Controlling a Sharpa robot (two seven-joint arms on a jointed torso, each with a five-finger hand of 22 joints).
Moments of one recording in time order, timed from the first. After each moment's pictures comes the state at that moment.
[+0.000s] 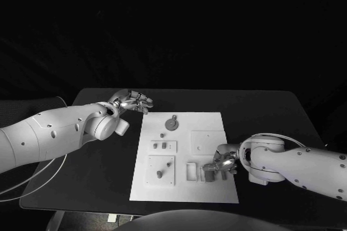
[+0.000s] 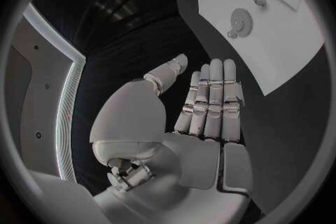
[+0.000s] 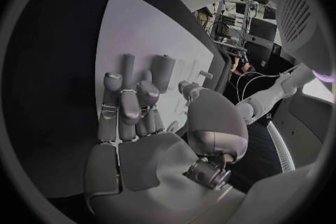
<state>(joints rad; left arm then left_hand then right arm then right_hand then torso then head) 1.18 -0.82 -0.15 1.27 -0.33 -0.26 0.20 1.14 -0.12 0.57 -0.26 0.07 0.89 0.17 0.29 0.48 1.16 0.13 0.07 0.20 1.00 0.06 0.60 0.46 0.04 1.01 -0.03 0.16 1.04 1.13 -0.80 -0.24 1.60 -1.15 0.11 -0.45 0.84 -0.17 0.40 0.29 0.07 0.97 0.08 0.37 0.55 1.17 -0.02 1.14 1.15 1.22 -0.11 1.57 0.87 0.24 1.07 -0.03 0.92 1.31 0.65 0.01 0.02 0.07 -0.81</state>
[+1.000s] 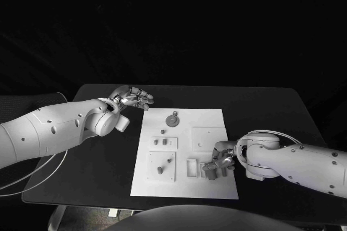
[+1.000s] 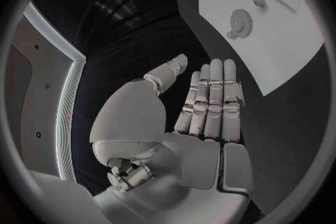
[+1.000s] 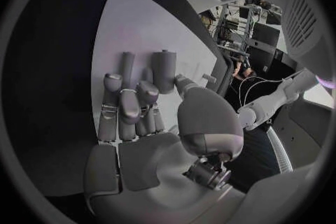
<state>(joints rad) 1.18 -0.82 -0.15 1.28 -0.33 -0.26 0.20 1.14 -0.12 0.57 -0.26 0.07 0.89 0.17 0.29 0.48 1.16 0.13 0.07 0.20 1.00 0.06 0.60 0.47 0.04 1.01 -0.03 0.16 1.05 1.12 -0.76 -0.24 1.56 -1.19 0.13 -0.45 1.07 -0.06 0.22 0.14 0.17 0.99 0.09 0.35 0.55 1.16 -0.03 1.15 1.13 1.22 -0.12 1.56 0.86 0.24 1.05 -0.03 0.93 1.31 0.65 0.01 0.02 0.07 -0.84</state>
